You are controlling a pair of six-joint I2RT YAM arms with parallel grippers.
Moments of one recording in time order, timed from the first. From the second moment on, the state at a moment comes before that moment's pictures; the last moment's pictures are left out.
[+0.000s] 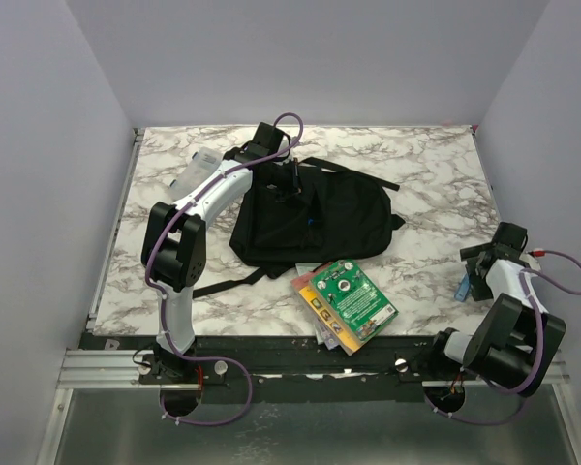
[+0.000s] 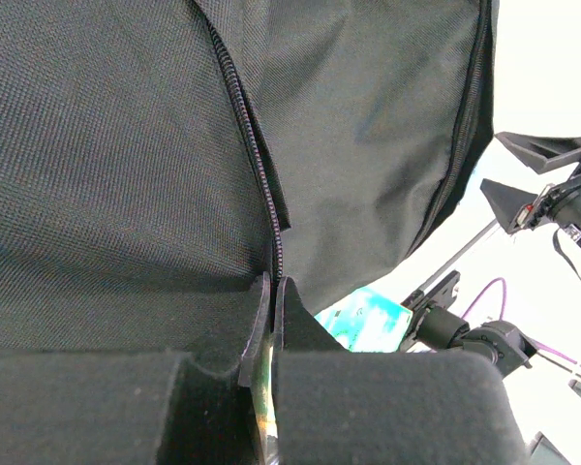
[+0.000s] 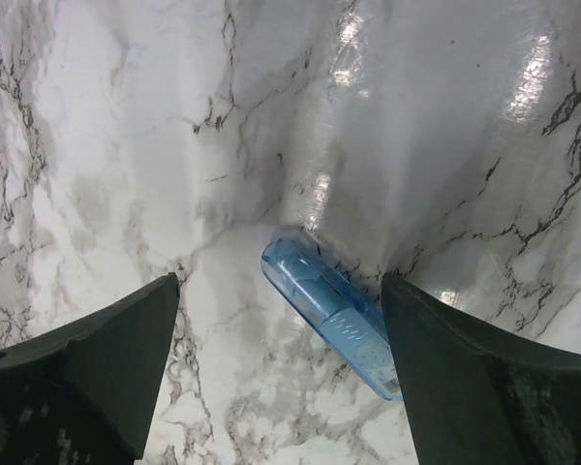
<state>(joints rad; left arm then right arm) -0.45 1.98 1.69 -0.64 0.55 -0.57 -0.52 1.23 0.56 -0.41 0.16 0.91</state>
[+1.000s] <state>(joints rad) -0.46 1.97 1.69 -0.63 0.55 -0.57 -0.22 1.38 0.64 -0.32 0.06 0.95</state>
